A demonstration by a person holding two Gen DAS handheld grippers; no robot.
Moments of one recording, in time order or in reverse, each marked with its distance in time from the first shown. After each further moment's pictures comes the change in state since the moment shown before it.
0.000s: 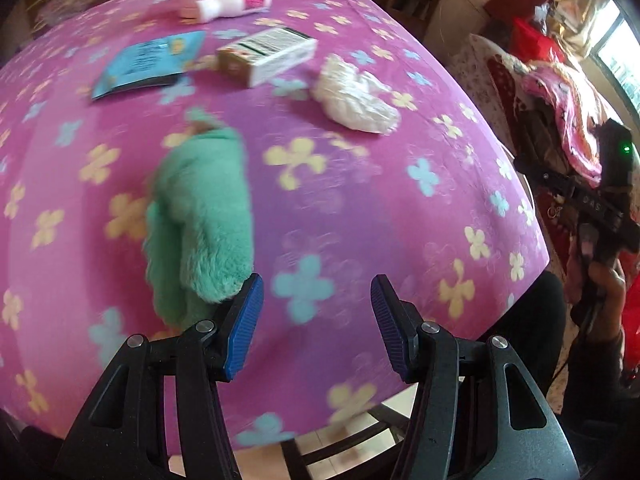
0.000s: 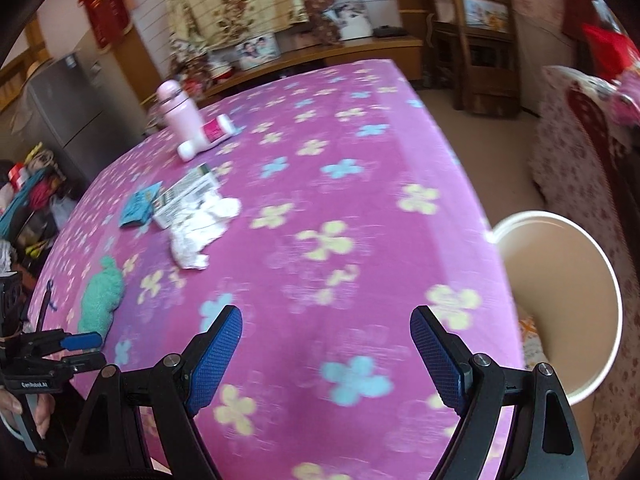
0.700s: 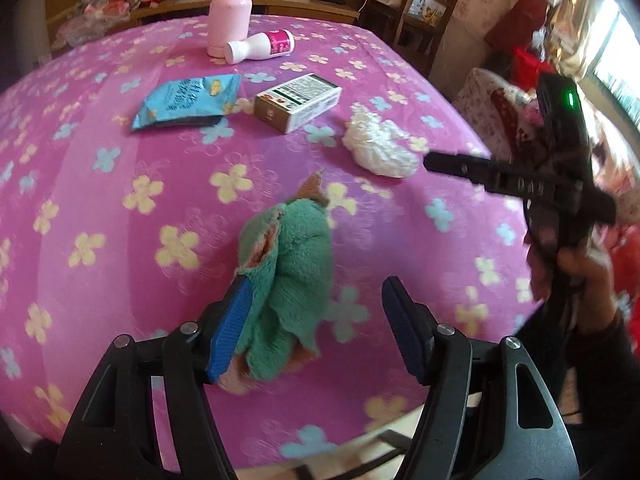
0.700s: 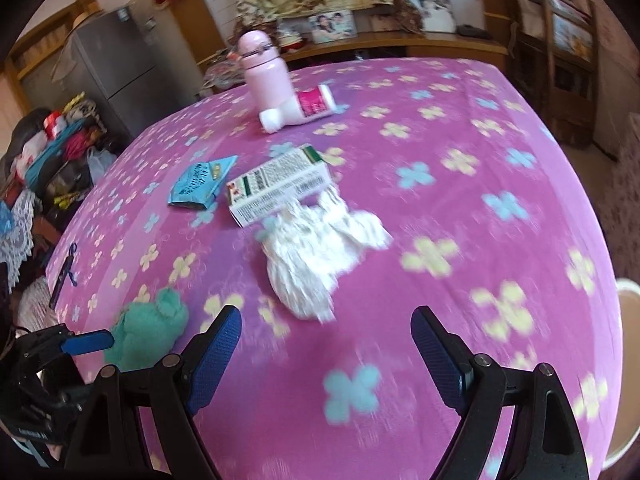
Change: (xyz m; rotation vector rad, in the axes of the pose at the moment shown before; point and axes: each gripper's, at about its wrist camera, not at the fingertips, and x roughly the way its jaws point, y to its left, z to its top) left arm -0.016 0.018 0.005 0.030 -0.140 0.064; right arm 0.077 0.111 0.046 -0.186 0.063 0.132
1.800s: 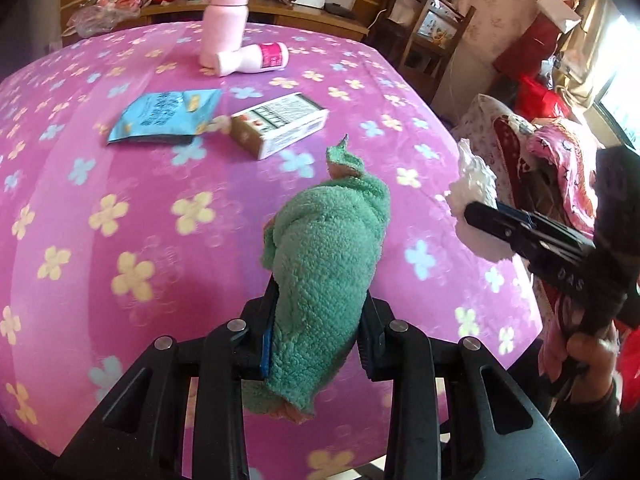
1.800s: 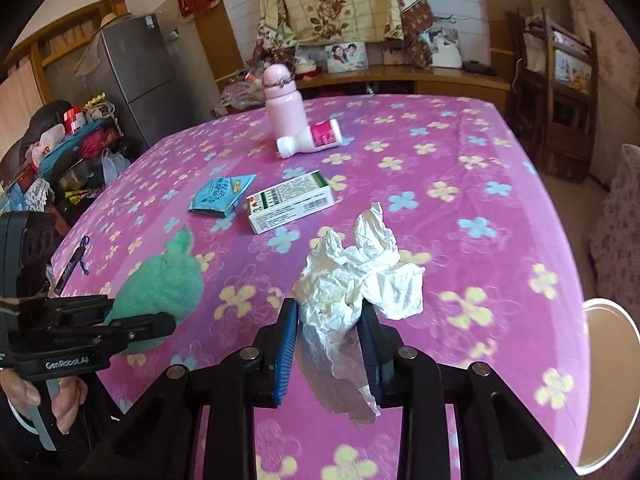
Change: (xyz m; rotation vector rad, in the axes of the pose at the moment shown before) left arm 0.015 -0.029 0.026 -0.105 -0.053 -0.045; right arm -0.065 -0.005 -0.032 -0.046 -0.119 -0.006
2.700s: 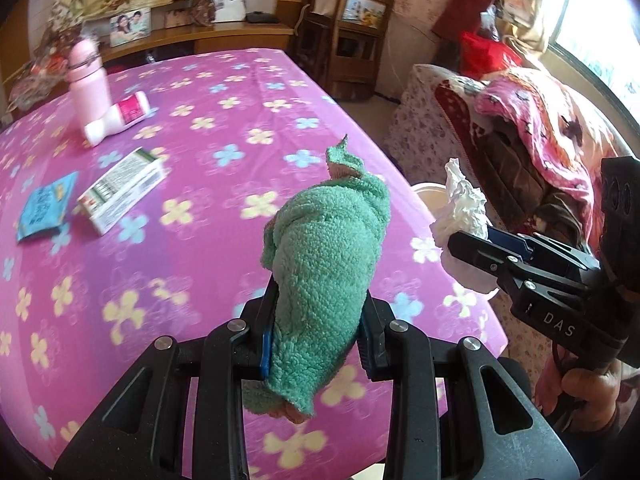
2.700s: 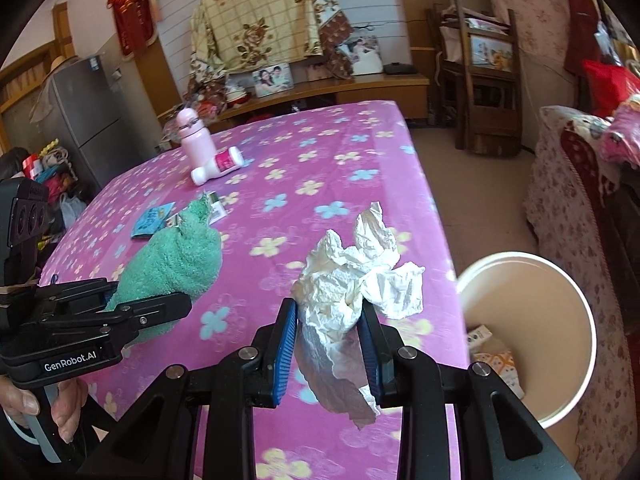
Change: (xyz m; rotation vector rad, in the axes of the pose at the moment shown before) left arm 0.043 -0.156 0.023 0.230 -0.013 -0.047; right arm -0.082 -0.105 -0.043 0.156 -0.062 -0.159
